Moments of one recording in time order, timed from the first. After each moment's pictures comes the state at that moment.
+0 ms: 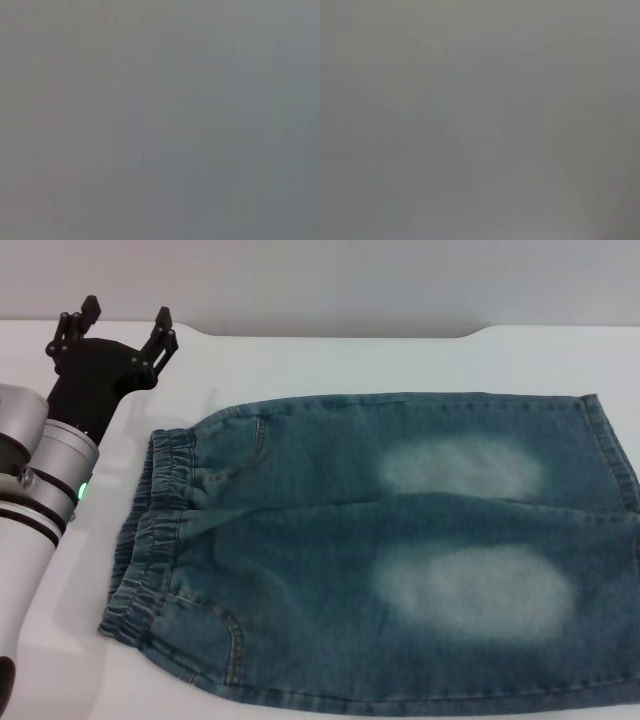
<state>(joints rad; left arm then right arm) -0.40 -2.07 -1.08 -0.49 2.51 0.93 0.03 0.07 2.09 1.74 0.31 0.04 1.22 -2.89</state>
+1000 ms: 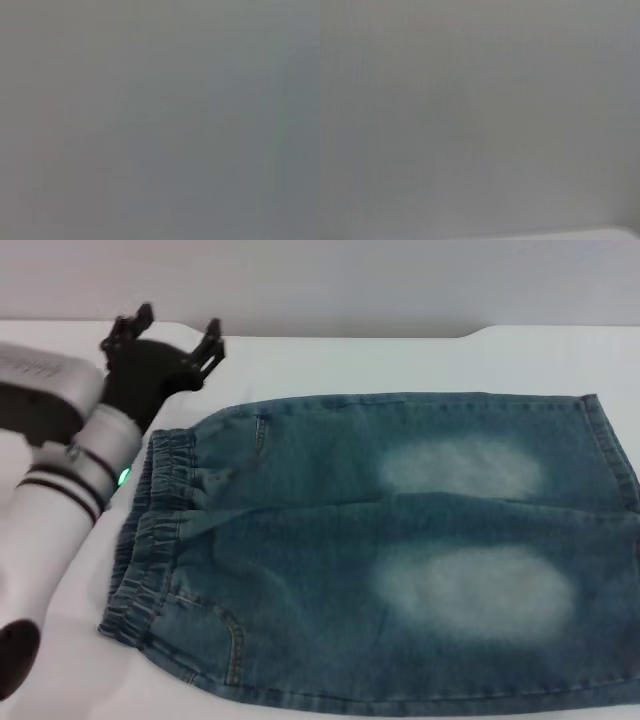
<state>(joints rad) -0.41 -2.06 -1.07 -0.65 2.52 0.68 0.08 -0.01 2.07 1.66 0.55 -0.03 0.96 -2.83</state>
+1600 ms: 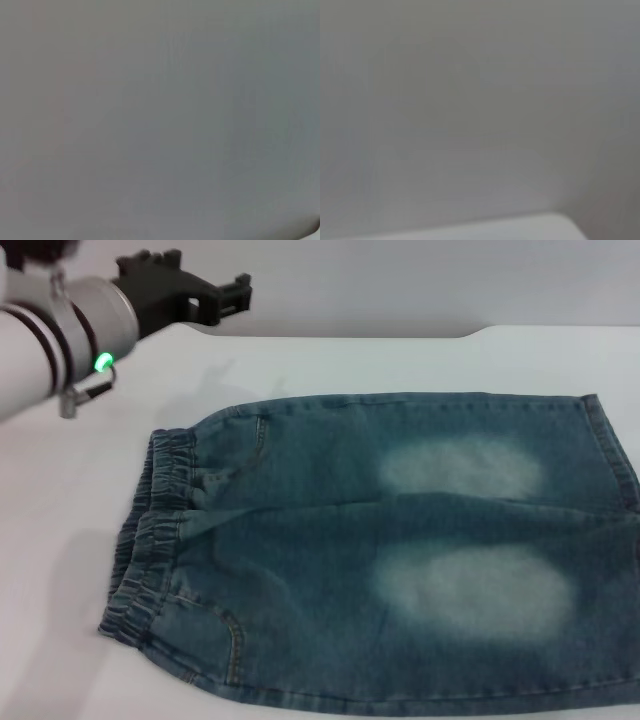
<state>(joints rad) -0.31 -2.06 -1.46 -1.48 2.61 -0.46 0.31 -0.21 1.94 1.47 1.62 -0.40 -0.29 -2.33</state>
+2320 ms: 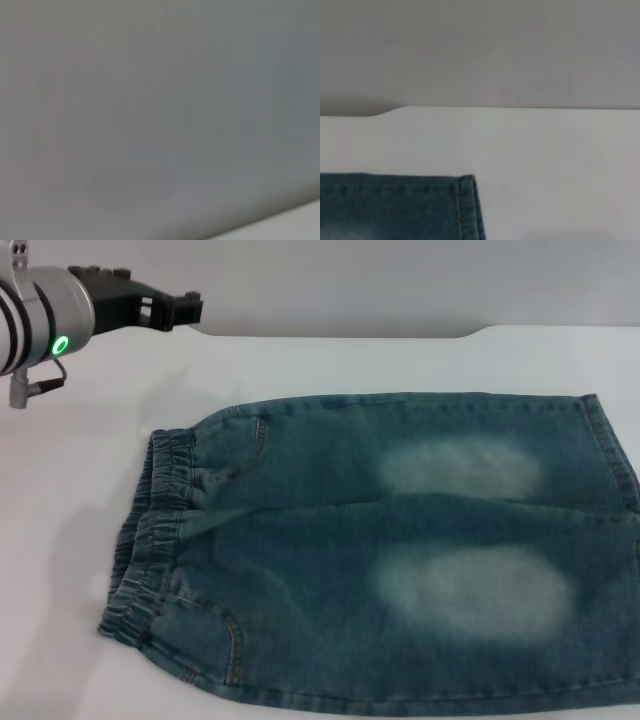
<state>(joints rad) -0.38 -2.06 -1.59 -1.54 2.79 -0.77 0.19 0.09 1.83 1.53 1.85 0.30 -1.12 -2.88</state>
